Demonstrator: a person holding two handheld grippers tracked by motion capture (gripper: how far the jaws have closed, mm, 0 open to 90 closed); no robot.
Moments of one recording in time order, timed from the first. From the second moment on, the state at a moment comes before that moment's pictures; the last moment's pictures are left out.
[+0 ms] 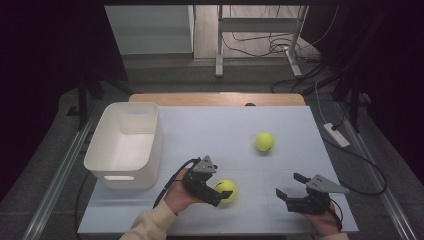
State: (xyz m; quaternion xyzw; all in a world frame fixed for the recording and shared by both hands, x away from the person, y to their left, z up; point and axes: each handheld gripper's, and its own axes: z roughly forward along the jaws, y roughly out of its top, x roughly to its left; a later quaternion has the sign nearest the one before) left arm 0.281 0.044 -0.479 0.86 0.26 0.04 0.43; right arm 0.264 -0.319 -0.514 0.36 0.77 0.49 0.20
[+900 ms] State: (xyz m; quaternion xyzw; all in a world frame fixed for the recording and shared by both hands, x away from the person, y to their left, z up) left arm 0.289 0.021 -0.507 0.89 0.25 0.01 0.38; right arm 0.264 -0.320 -0.515 0.36 0.77 0.49 0.20
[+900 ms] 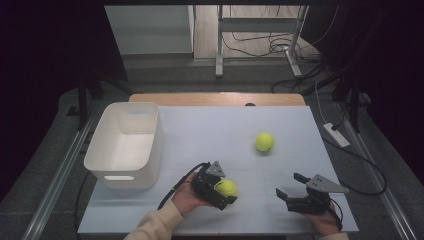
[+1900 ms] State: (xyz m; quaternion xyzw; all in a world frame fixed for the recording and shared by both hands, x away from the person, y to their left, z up) left arm 0.290 0.033 -0.506 0.88 0.24 0.01 0.40; right arm 0.264 -0.320 -0.514 0.36 0.77 0.49 0.21
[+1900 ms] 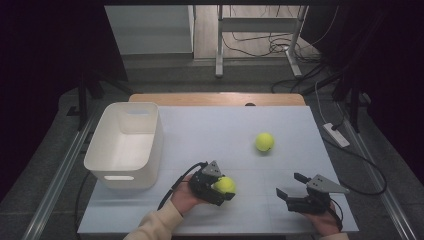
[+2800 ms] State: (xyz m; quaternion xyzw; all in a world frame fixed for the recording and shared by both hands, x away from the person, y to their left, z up) left arm 0.289 0.060 -0.481 0.85 0.26 0.04 0.45; right arm 0.263 -0.321 -0.513 0.36 0.76 0.49 0.21
